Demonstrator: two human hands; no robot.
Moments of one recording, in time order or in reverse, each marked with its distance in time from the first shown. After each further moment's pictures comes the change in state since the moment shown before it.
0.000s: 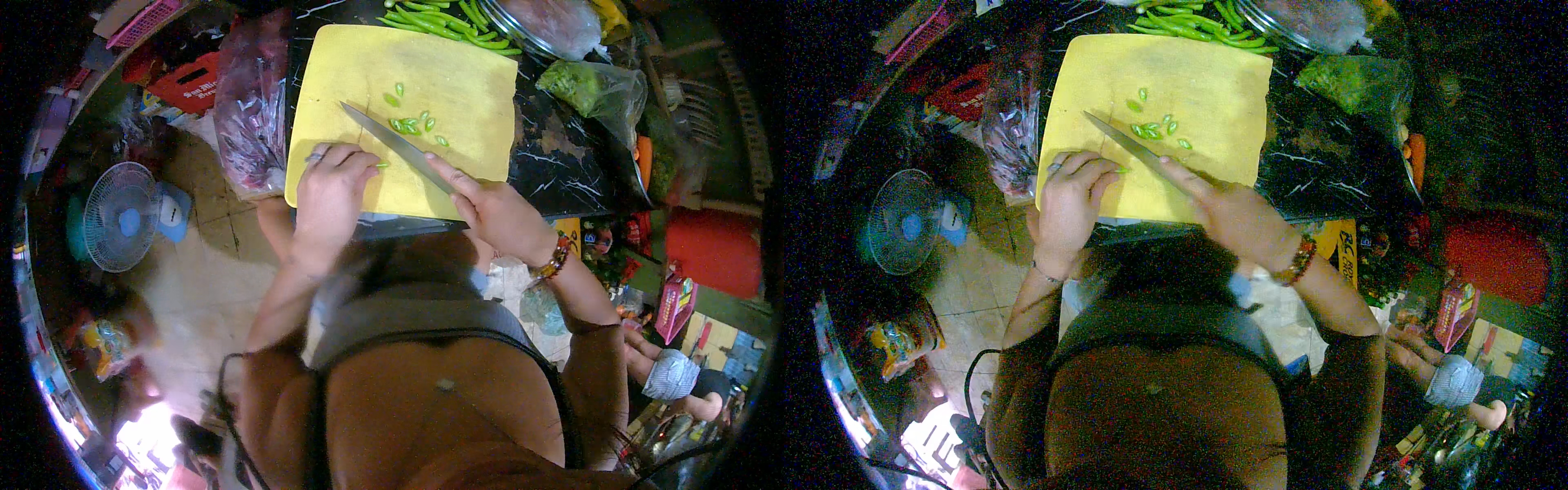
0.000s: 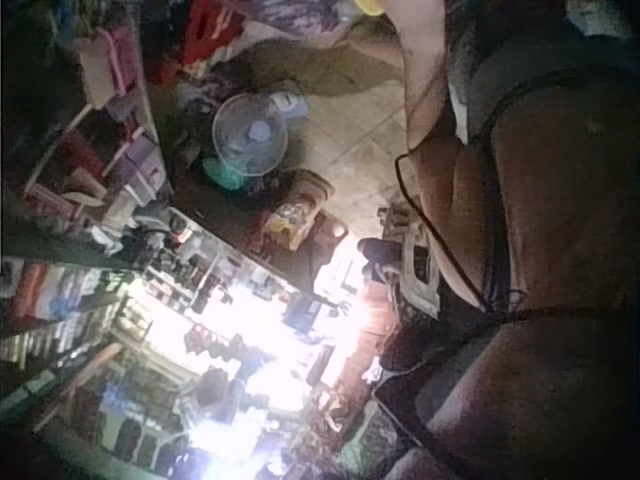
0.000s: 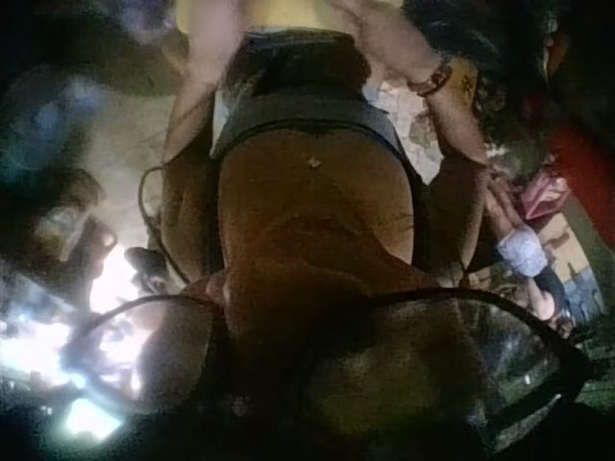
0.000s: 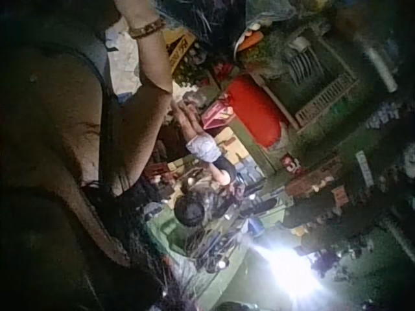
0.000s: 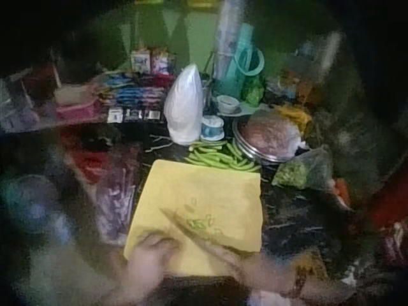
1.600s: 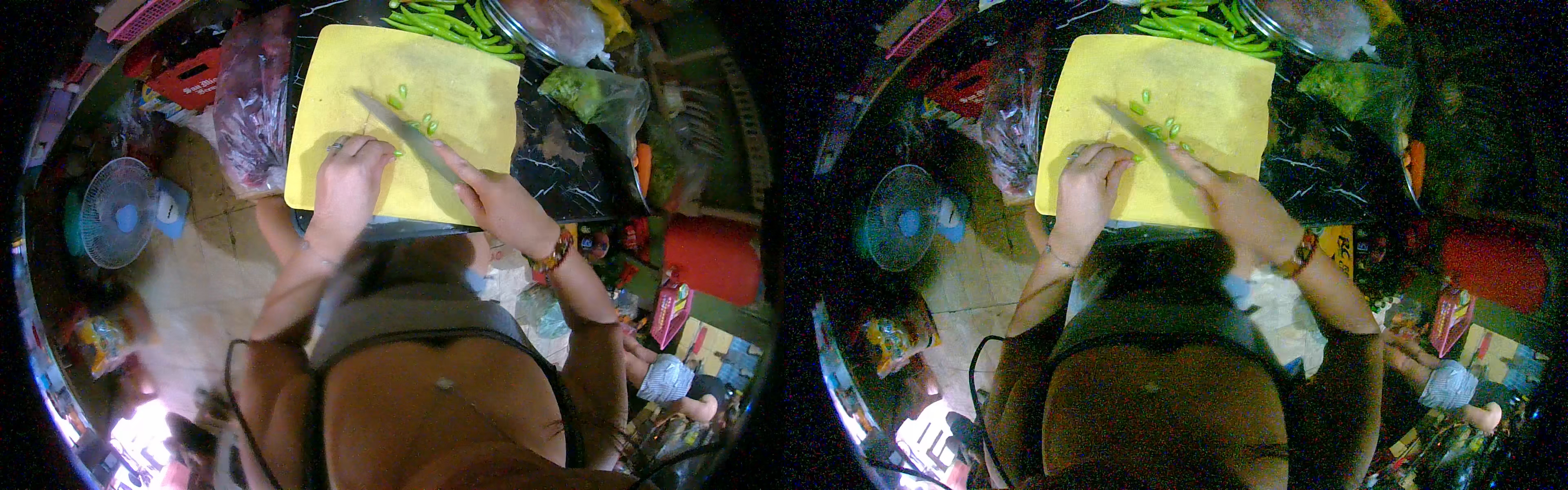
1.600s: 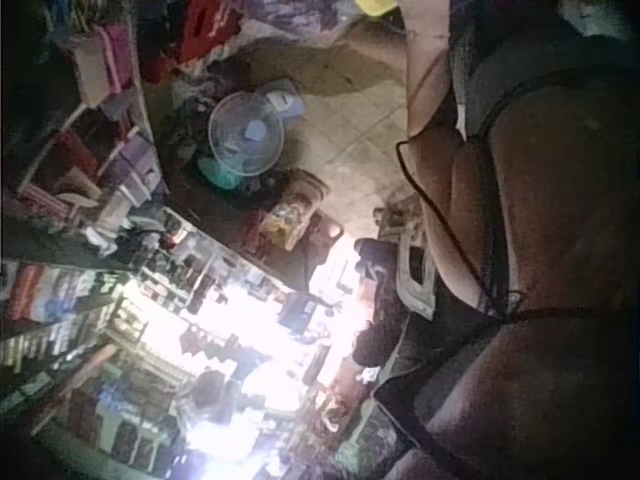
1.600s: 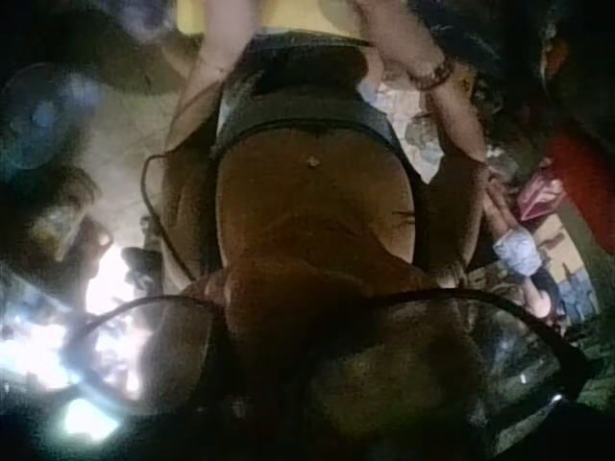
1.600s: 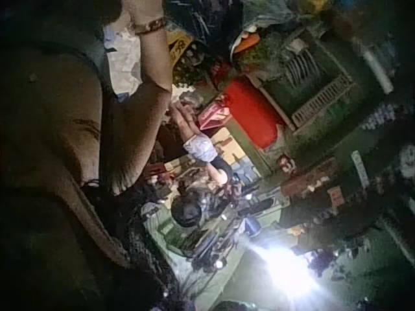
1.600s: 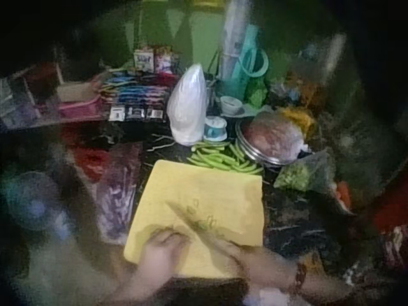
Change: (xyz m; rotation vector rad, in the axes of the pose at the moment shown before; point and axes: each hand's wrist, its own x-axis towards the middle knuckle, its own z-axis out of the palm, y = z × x) left_hand 0.012 -0.004 0.029 -0.091 0.103 0.018; right_hand 0.016 0.013 -0.011 0.129 -0.017 -0.012
